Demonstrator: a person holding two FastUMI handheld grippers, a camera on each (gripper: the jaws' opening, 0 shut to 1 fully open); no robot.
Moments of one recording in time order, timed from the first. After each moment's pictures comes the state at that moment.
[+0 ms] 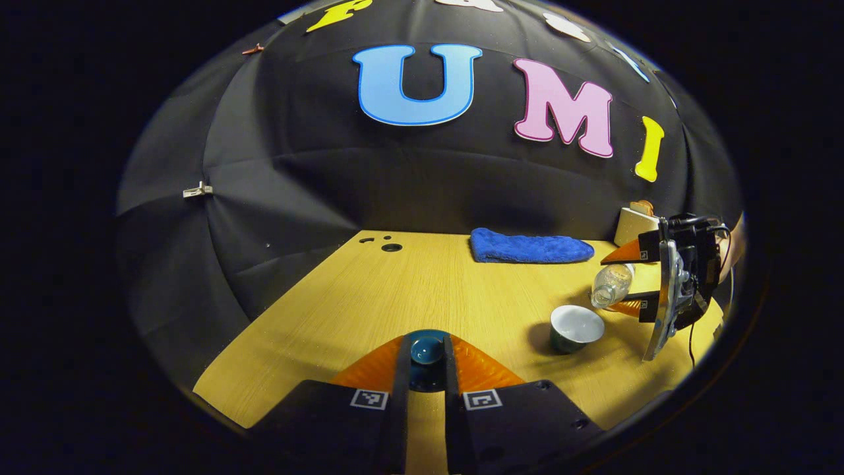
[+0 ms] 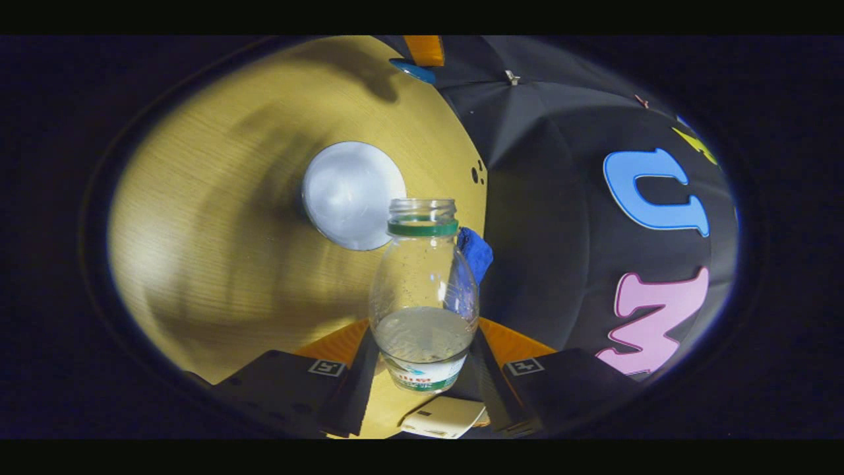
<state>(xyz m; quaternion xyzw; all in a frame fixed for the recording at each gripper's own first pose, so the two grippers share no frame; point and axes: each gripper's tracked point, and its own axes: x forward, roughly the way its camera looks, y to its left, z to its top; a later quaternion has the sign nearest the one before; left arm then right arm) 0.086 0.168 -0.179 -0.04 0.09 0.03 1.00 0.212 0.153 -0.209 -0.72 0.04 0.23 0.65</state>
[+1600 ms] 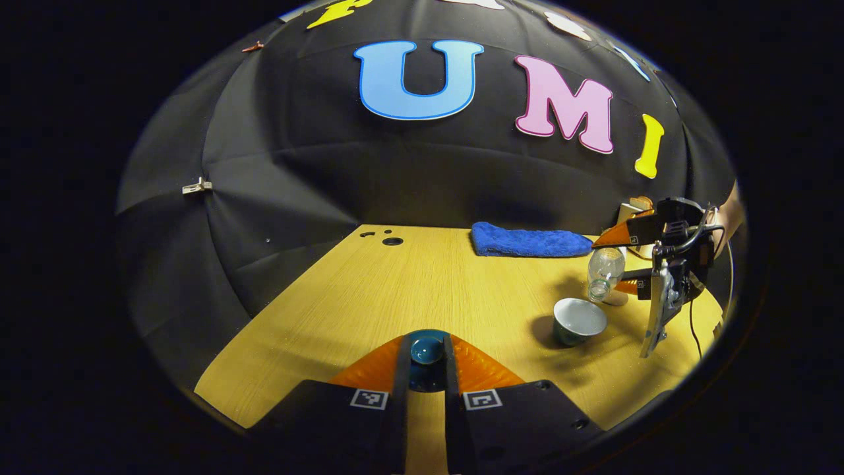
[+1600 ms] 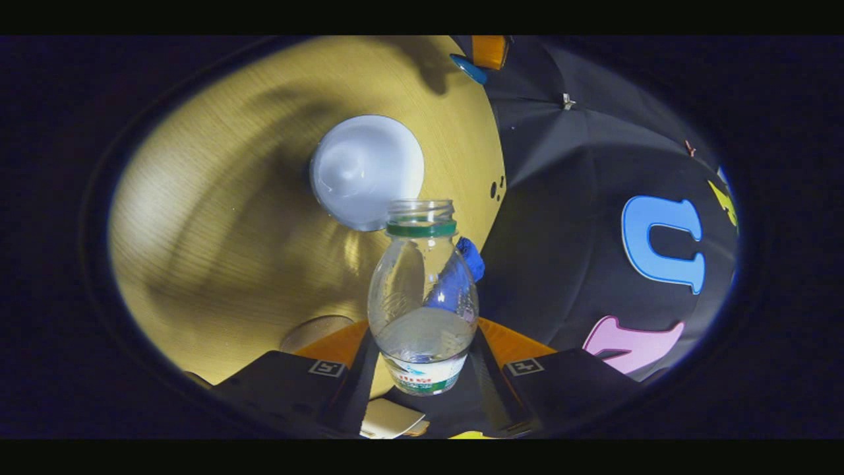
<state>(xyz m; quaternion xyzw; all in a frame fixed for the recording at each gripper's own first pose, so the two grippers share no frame) 0.083 0.172 -0.188 -0.04 0.10 0.02 0.99 0.230 0.156 -0.193 -0.80 0.00 0.25 0.55</state>
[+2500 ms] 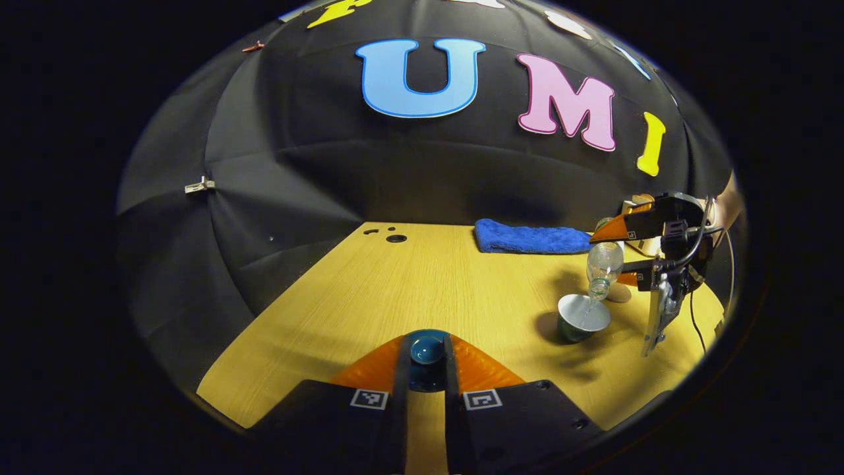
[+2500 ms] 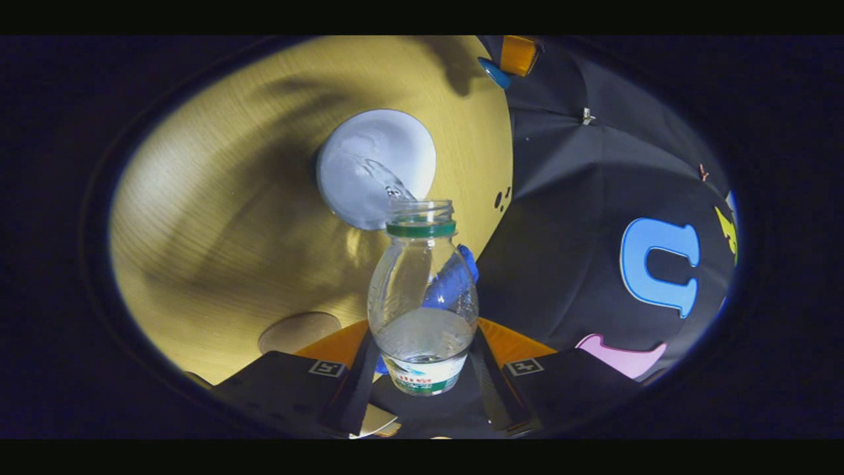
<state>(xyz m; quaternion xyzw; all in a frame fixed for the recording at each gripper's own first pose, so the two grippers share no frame) 0.080 0.176 -0.192 -0.04 0.10 0.03 0.99 0.236 0.163 -0.185 -0.83 -0.03 0.26 0.50</state>
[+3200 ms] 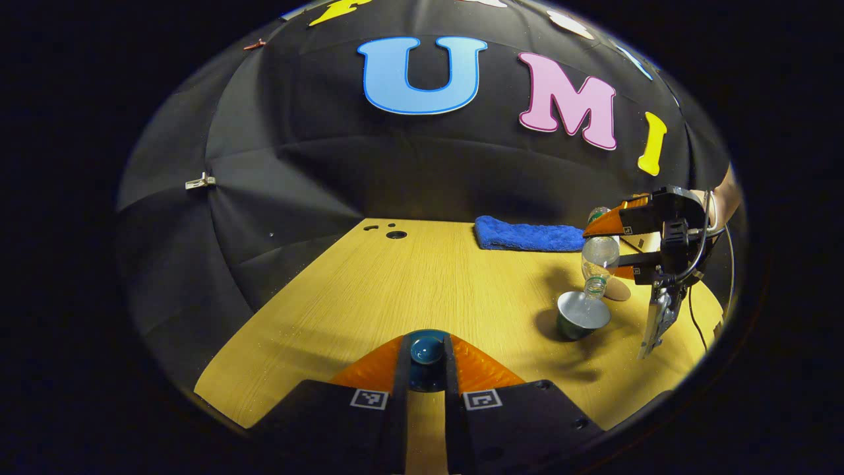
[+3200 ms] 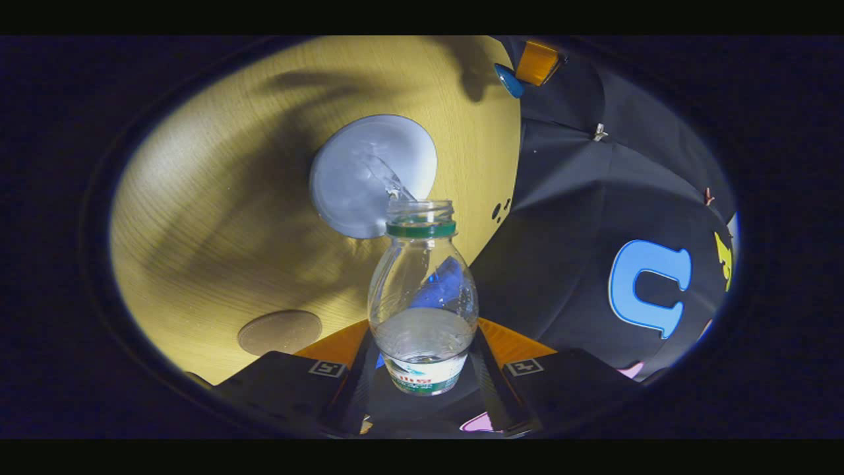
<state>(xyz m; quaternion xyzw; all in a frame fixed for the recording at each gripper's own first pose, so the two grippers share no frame) 0.079 0.175 -0.198 -0.05 0.11 0.03 0.99 0.235 0.180 -0.179 -0.85 -0.05 0.26 0.46</state>
